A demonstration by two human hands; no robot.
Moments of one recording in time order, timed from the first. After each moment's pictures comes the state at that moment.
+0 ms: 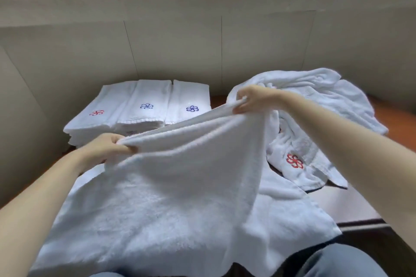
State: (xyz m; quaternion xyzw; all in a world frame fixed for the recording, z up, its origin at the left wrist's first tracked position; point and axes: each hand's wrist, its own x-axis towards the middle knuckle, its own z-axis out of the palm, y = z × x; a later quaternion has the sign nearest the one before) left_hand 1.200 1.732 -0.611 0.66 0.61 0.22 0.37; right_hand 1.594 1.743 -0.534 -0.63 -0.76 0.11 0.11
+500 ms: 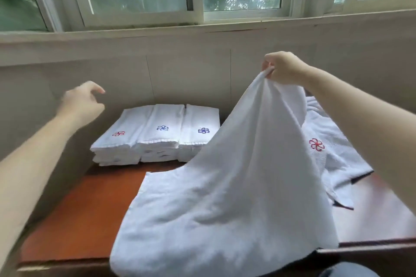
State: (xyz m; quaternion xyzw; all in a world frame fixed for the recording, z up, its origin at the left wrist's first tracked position) left_hand 1.155 1.737 -0.473 0.61 0.70 0.37 -0.05; right_hand 1.619 1.731 -0.421 -0.61 -0.74 -0.10 0.29
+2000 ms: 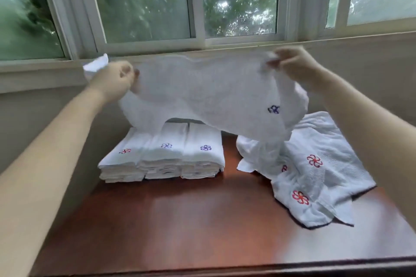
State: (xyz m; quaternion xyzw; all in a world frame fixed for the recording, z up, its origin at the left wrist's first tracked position) left_hand 1.229 1.705 -0.379 0.73 0.54 0.41 -0.06; right_hand 1.624 1.674 -0.378 -0.50 -0.69 0.11 0.51
